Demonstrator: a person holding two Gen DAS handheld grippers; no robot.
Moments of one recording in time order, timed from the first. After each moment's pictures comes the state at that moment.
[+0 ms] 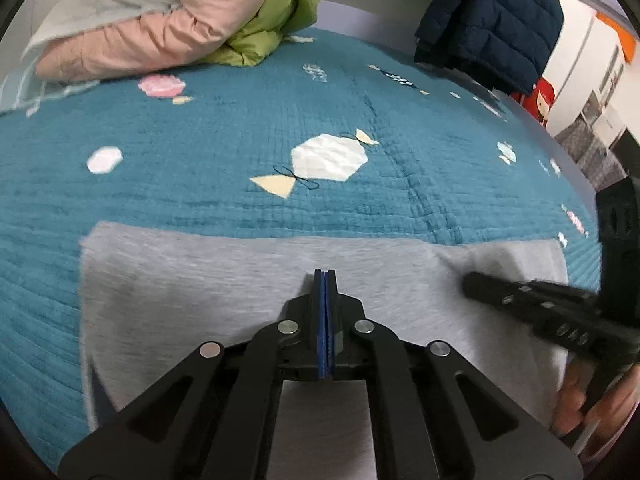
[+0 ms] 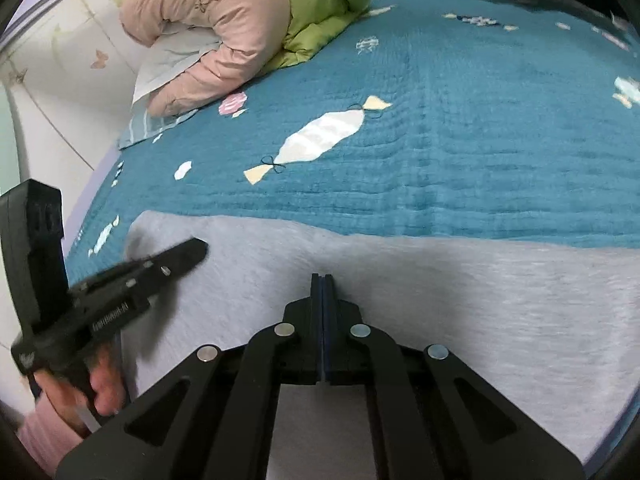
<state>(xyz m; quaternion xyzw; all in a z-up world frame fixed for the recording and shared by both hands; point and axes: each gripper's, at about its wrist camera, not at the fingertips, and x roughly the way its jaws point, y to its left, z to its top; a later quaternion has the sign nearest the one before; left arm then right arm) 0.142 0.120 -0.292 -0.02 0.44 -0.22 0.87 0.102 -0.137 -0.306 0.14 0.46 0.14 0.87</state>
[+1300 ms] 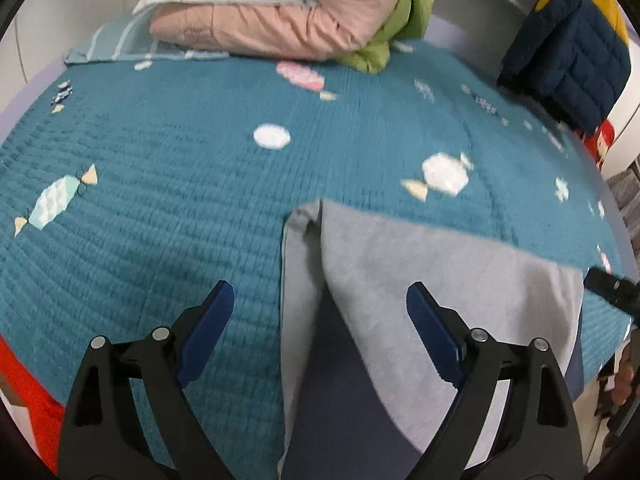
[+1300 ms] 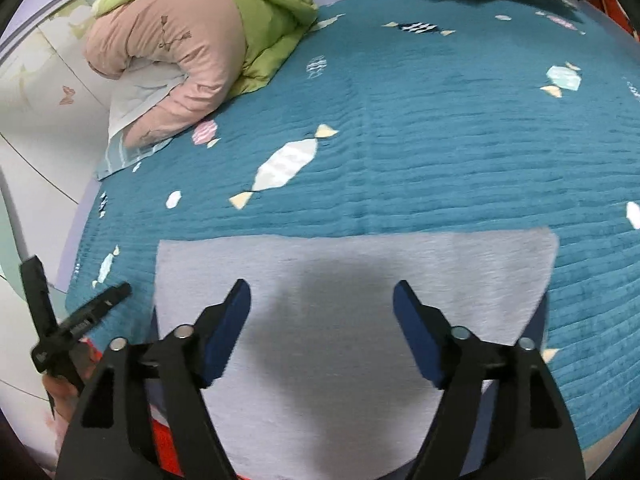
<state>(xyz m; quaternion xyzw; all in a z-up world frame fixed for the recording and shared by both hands) 0.123 0.233 -0.250 -0.06 0.50 -0.09 0.86 0.091 -0.147 -0.239 0.19 0.49 0.07 0.85</state>
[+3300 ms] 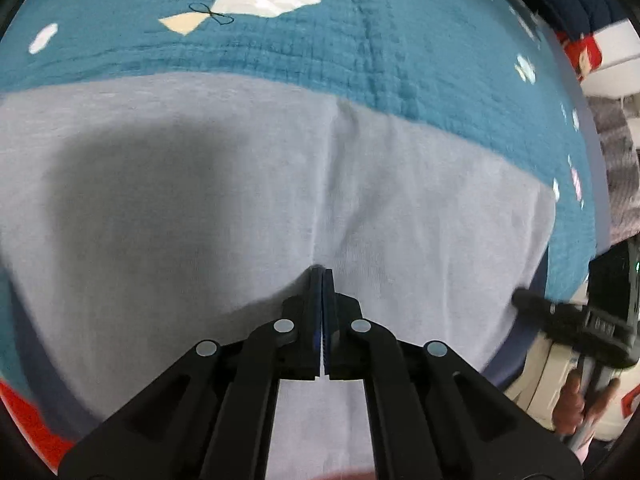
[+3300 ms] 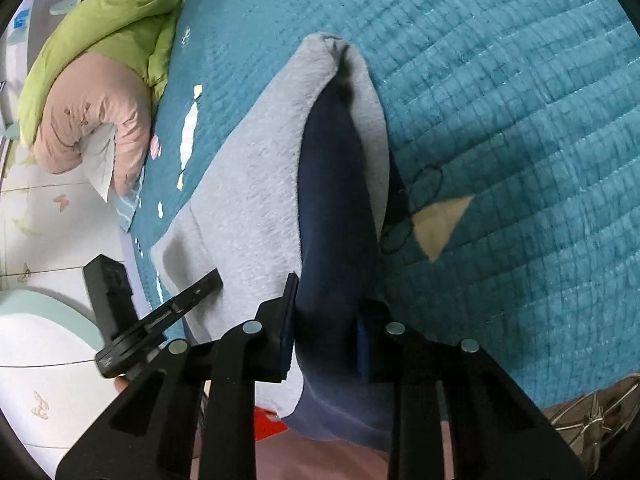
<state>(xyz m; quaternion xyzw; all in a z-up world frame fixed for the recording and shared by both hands) 0.132 0.045 -0.309 -0.03 0.69 -0.19 0.70 0.030 -0.281 -0.327 0.43 0.59 0.07 0.68</state>
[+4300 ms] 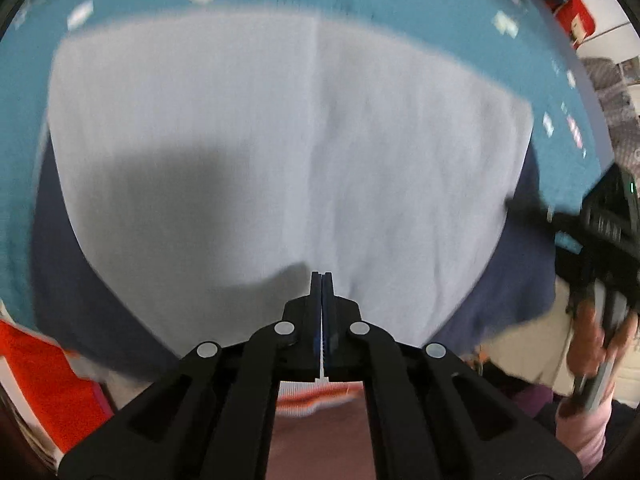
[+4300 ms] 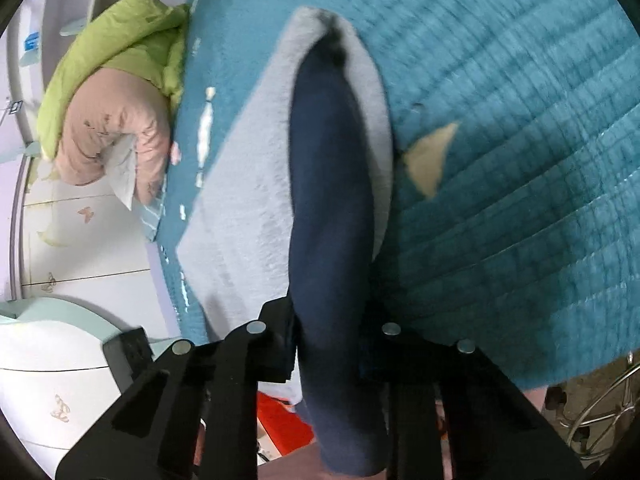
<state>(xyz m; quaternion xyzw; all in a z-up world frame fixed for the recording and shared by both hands) 0.087 0.052 -0.281 0.00 0.67 -0.19 0.72 -0.010 -0.279 -0.331 0.49 0.55 0.08 0.67</state>
